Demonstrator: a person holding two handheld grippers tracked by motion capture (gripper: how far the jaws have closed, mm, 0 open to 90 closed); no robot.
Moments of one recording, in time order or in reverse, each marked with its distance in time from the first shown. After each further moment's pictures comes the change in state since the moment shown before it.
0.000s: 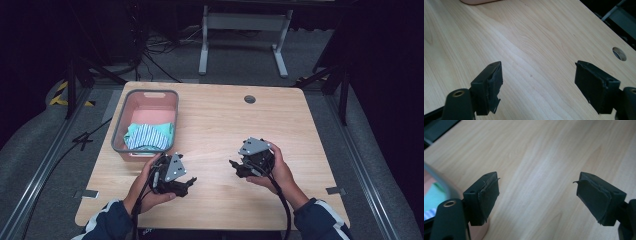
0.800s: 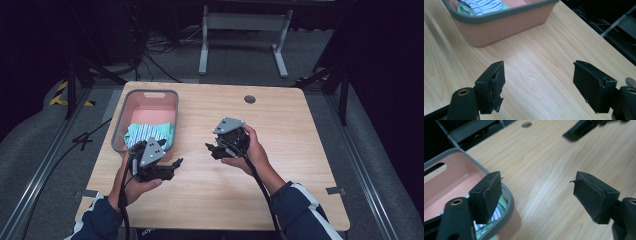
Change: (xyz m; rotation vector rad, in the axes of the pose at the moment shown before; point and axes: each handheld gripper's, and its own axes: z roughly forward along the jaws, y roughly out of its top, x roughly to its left) left arm 0.034 0.009 -0.041 -0.107 0.108 -0.146; right arm 0.003 0.076 0.029 -0.033 0.046 0.023
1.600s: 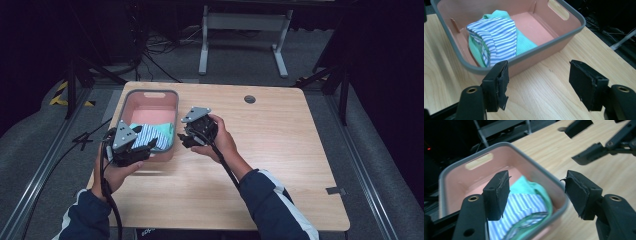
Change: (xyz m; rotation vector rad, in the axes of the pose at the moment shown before) left arm 0.054 -0.010 -0.025 -0.052 0.144 -0.141; right arm 0.022 0.058 0.057 -0.039 0.070 0.003
